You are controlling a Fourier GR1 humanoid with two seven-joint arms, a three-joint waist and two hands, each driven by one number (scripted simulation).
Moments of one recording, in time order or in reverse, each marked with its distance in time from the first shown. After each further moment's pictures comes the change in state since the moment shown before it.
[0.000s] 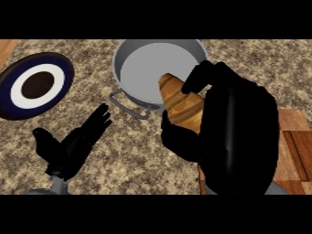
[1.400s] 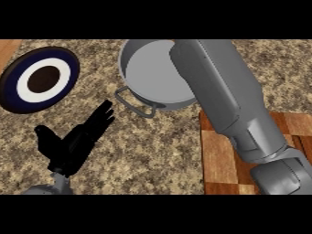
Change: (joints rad) left arm -0.029 -0.011 0.000 -0.006 -0.013 -0.023 0.008; right arm -0.625 0.014 -0.517 1.263 -0.199 -0.491 -0.383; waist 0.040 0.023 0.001
